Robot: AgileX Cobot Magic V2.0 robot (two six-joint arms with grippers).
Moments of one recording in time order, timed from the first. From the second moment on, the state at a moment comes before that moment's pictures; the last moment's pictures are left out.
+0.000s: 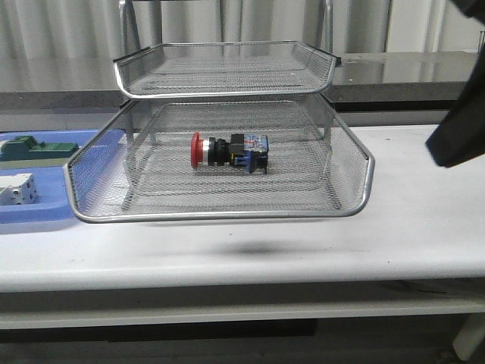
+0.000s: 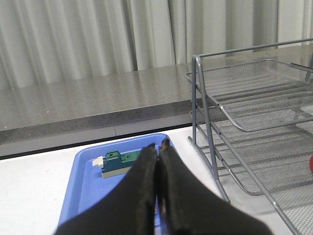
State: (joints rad) left arm -0.07 0.15 -0.28 -0.22 0.20 0.32; right arm 0.31 1.13 -0.72 0.55 0.68 -0.21
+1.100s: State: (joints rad) left arm -0.07 0.15 -0.28 -0.22 0.20 0.32; right arm 0.68 1.64 -0.86 0.68 0.26 -0.21
